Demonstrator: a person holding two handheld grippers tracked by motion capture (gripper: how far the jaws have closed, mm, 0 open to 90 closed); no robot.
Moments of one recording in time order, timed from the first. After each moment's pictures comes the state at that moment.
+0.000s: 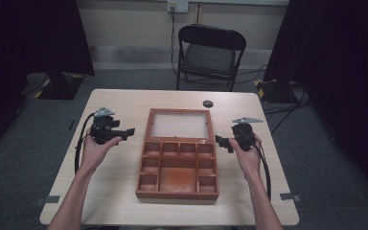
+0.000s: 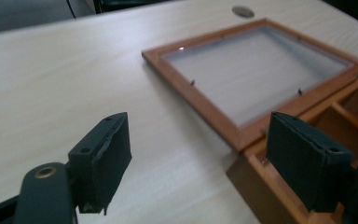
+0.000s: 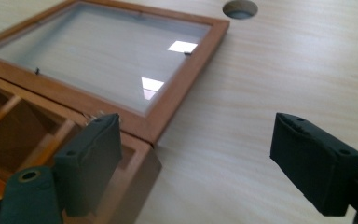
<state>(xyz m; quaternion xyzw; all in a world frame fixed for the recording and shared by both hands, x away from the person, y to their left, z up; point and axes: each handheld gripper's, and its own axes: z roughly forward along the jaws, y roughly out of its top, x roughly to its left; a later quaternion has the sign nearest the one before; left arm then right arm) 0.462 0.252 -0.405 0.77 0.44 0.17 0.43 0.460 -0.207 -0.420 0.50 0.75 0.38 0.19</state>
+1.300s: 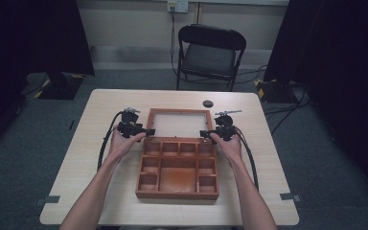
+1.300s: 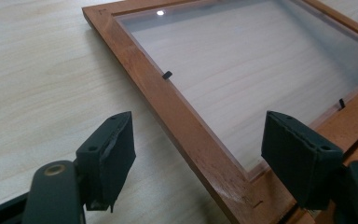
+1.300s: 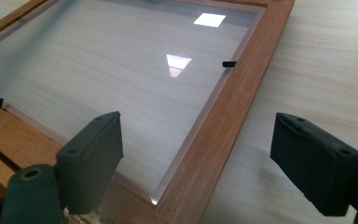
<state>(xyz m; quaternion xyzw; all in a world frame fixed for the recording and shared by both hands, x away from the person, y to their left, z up) 0.525 0.196 -0.464 0.78 0.47 0.08 0.40 0.527 -0.171 -0.465 0.52 0.77 0.37 0.10</state>
